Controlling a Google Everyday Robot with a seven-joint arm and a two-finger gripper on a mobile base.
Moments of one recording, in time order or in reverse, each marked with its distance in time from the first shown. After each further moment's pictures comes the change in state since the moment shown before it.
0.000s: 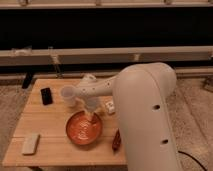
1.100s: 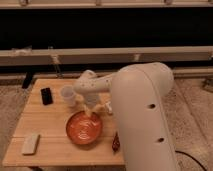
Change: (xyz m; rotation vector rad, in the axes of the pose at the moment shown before) arm -0.019 -0.014 -0.009 0.017 -0.007 -0.014
